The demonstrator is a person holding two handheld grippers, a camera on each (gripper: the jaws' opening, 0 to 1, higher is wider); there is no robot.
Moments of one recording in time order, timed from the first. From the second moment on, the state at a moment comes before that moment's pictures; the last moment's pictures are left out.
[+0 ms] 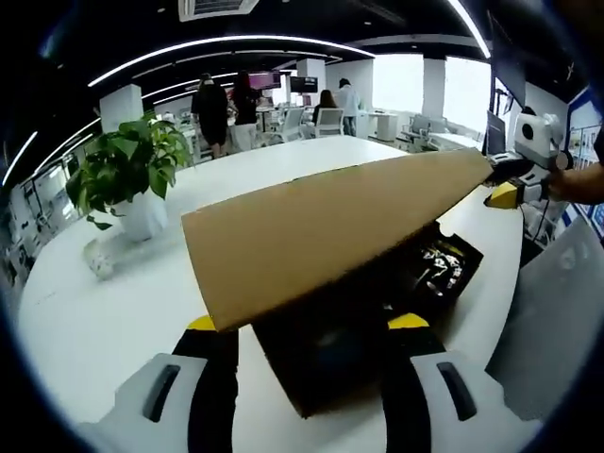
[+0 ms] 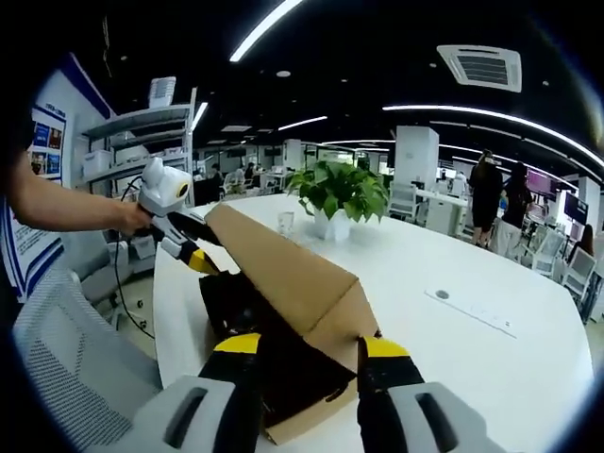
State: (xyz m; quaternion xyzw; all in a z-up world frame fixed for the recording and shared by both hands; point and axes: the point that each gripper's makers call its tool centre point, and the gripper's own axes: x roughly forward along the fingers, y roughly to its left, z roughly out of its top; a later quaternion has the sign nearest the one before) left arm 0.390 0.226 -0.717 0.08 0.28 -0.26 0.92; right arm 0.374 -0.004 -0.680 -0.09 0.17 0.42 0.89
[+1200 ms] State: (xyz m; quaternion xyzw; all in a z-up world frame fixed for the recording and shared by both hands) left arm 0.447 0.260 -0.693 0.12 0.26 -0.18 0.94; right arm 0.429 -0.012 -0.659 -0.08 0.15 0.39 0.91
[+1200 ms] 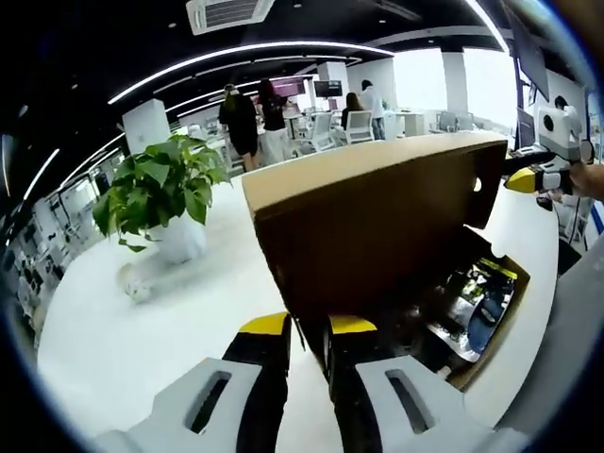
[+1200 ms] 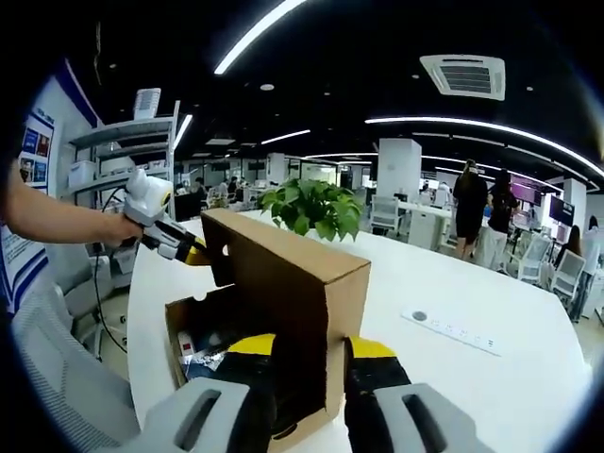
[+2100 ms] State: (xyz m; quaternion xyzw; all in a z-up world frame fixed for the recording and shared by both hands) left arm 0.464 0.261 -0.687 0.12 0.25 -0.16 0.95; right arm 0.439 -0.020 -0.701 -0.09 0.17 0.34 0.92
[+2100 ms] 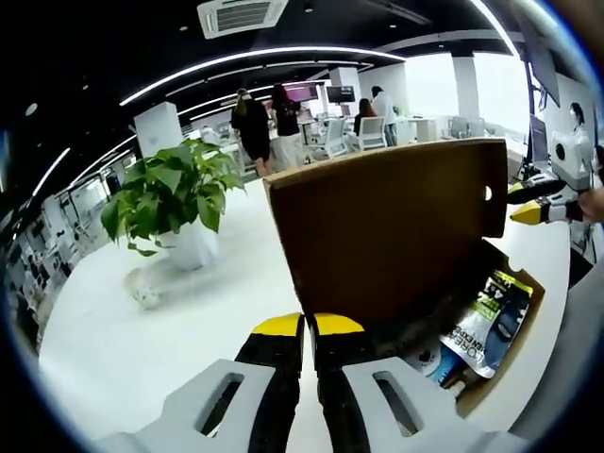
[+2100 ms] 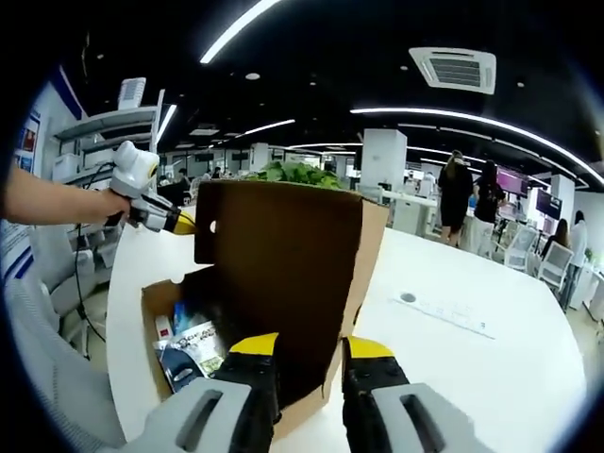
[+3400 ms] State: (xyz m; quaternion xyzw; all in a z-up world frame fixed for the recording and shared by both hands) left arm 0.475 0.265 -0.732 0.09 0.28 -0.16 0.94; right arm 0.464 -0.033 -0.726 -0.17 0.18 0.32 0.91
